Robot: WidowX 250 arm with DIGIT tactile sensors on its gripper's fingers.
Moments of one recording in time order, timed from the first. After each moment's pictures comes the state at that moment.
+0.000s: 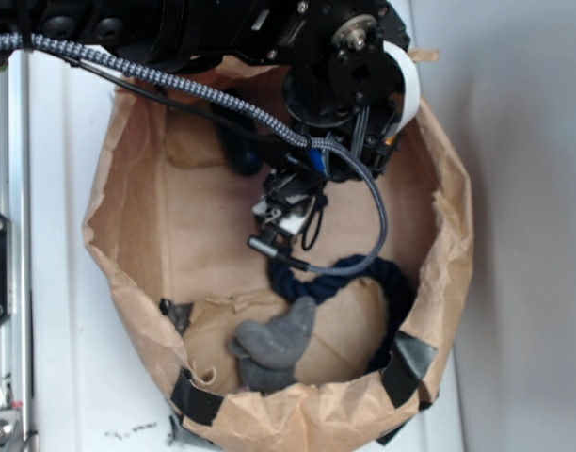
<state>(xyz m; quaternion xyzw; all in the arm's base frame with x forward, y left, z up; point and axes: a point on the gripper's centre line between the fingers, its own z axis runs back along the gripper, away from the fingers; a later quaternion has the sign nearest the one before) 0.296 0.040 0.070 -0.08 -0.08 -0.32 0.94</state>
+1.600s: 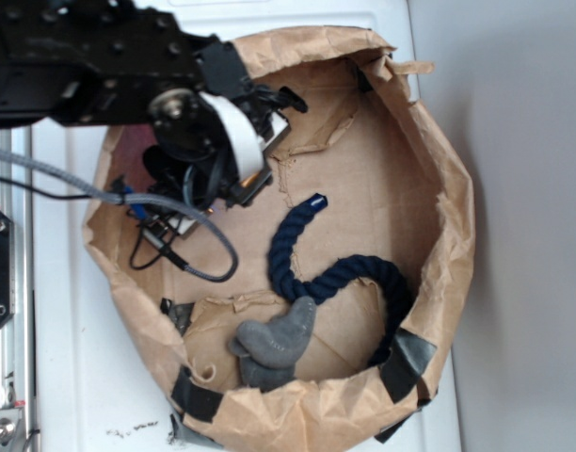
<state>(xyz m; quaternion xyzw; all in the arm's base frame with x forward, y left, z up) 0.242 0.046 0.052 0.01 -0.09 -0.41 0.91</state>
